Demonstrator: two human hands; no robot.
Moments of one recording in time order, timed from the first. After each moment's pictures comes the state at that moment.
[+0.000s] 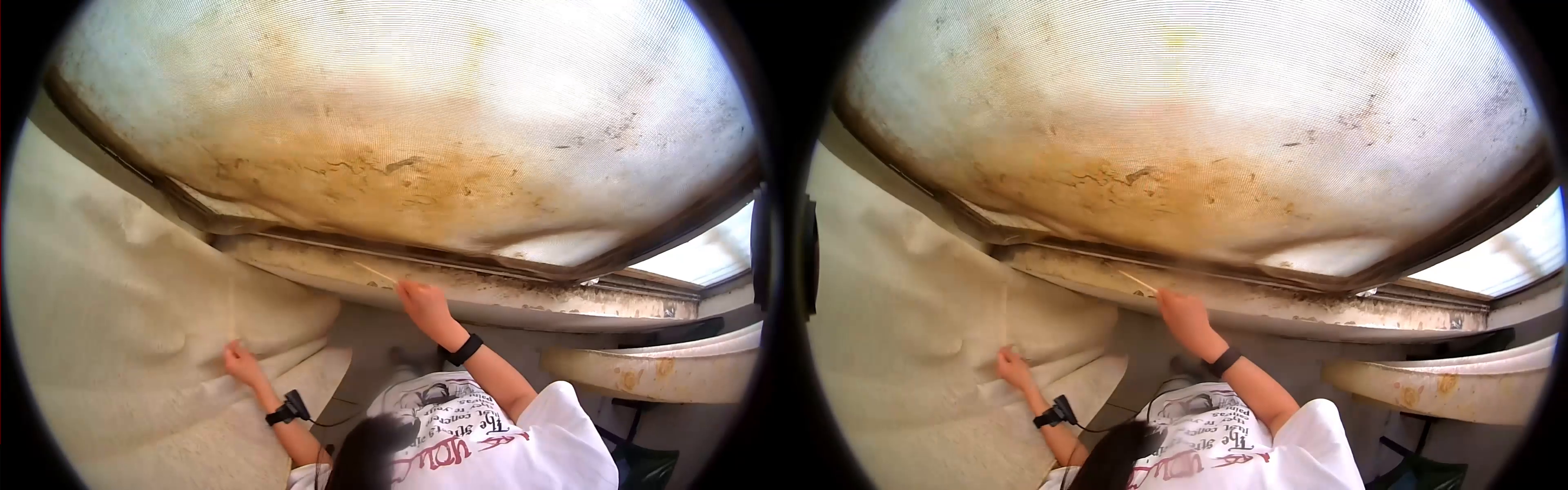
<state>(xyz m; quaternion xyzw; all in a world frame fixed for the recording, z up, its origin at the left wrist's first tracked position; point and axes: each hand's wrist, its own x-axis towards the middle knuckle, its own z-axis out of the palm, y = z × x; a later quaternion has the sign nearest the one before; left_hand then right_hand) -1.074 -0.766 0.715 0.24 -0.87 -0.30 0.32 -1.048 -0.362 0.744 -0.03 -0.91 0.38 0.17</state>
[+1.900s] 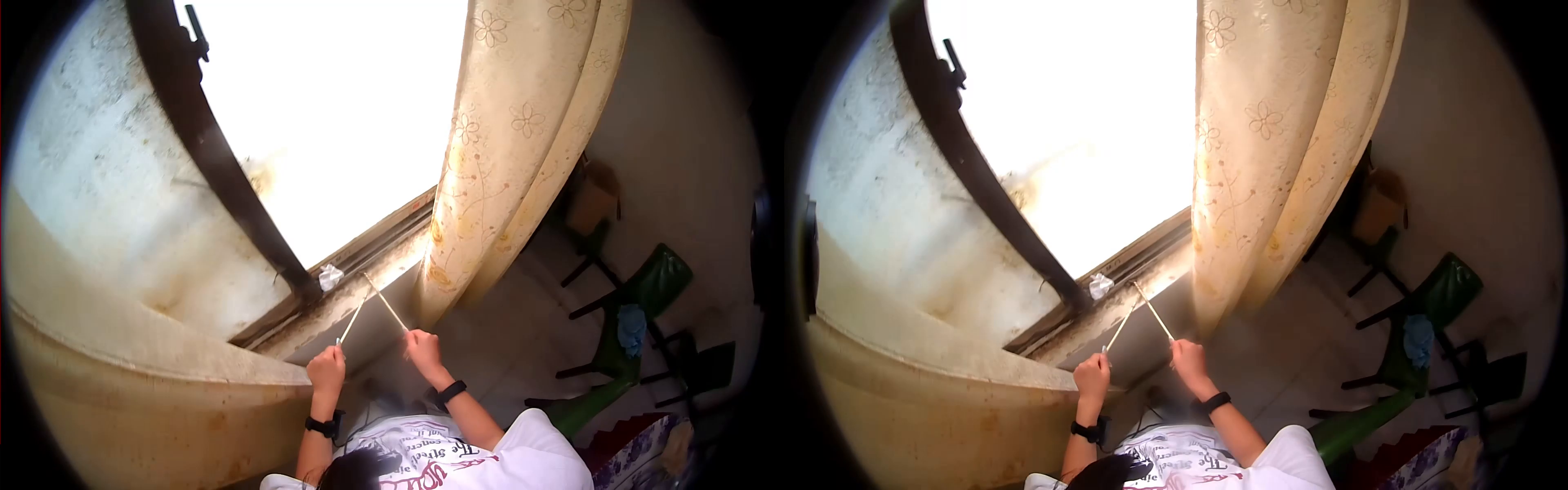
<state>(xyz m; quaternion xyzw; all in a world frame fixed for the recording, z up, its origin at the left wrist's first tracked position) -0.868 -0.243 0.723 -0.49 -0.83 -0.27 0.05 -0.675 -0.135 0.705 -0.53 -0.65 0.44 0.34</state>
